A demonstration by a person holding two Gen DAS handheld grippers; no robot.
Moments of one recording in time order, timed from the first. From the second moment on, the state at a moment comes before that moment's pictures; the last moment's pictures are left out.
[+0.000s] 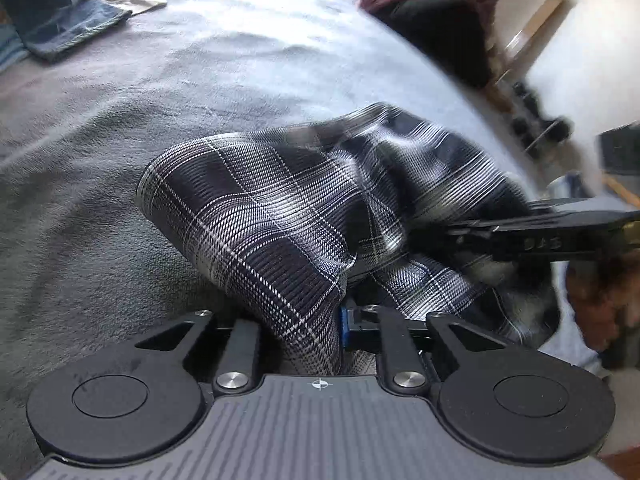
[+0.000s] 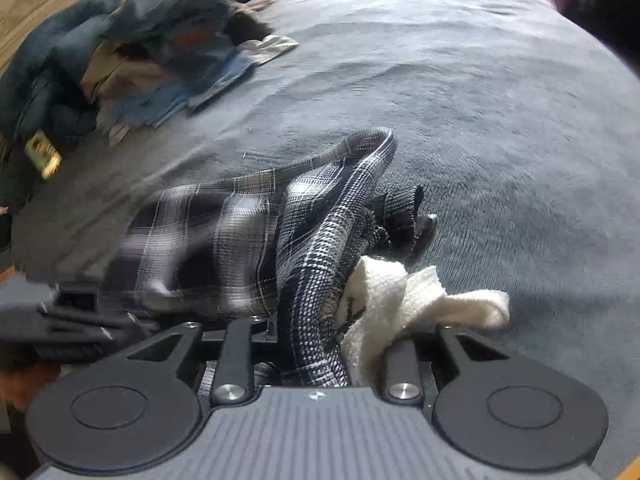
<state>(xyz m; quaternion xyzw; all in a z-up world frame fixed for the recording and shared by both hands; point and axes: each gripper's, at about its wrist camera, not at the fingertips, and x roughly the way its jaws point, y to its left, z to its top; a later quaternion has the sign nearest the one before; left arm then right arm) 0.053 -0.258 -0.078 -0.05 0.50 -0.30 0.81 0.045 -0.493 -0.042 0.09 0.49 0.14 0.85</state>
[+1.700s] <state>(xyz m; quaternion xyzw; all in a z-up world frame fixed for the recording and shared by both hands) -0.037 -0.691 0.137 -0.02 0.52 -0.50 0.70 -0.149 -0.839 0.207 0.04 0.45 -0.20 0.87</state>
